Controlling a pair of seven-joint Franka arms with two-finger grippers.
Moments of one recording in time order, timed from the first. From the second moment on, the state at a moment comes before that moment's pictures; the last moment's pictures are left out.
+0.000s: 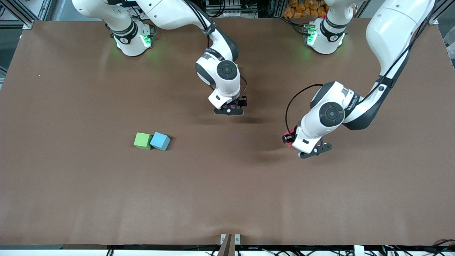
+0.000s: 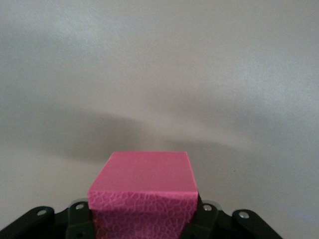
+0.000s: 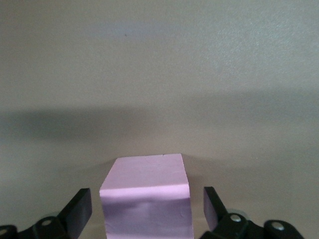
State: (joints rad) left arm 0.23 0.60 -0.71 -1.79 0.36 2.17 -0.93; right arm 0.88 0.65 0.02 -1.70 0.08 2.34 0.90
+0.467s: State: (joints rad) left arm 0.12 0.66 -0.69 -1.73 0.36 2.16 -1.01; right arm 0.76 0.42 0.01 -1.81 0.07 2.33 0.90
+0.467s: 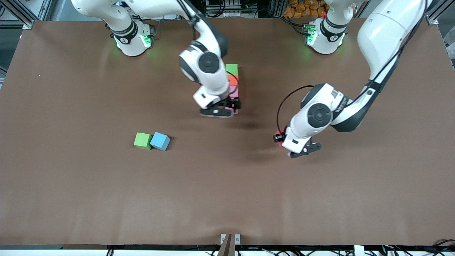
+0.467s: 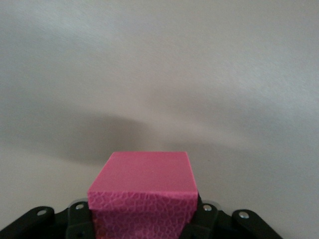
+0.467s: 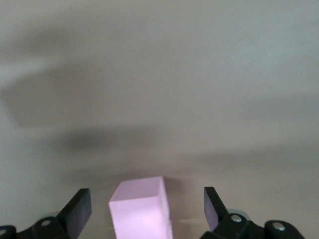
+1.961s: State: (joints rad) left arm -0.38 0.81 -0.52 -1.57 0.36 2.24 -1.10; right arm -0.02 0.05 0.11 -1.64 0.01 1.77 0.04
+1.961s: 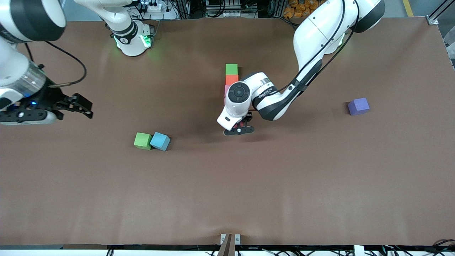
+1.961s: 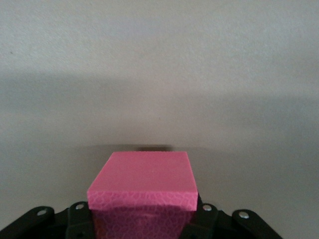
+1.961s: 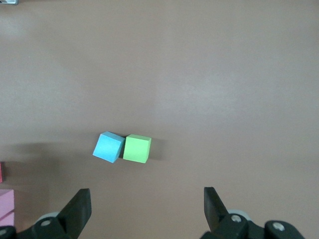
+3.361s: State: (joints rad) left arm -0.46 0.84 -0.48 -1.57 0.36 2.27 -1.12; right arm 0.00 0.05 -0.02 -1.52 -0.02 1.67 -0.03
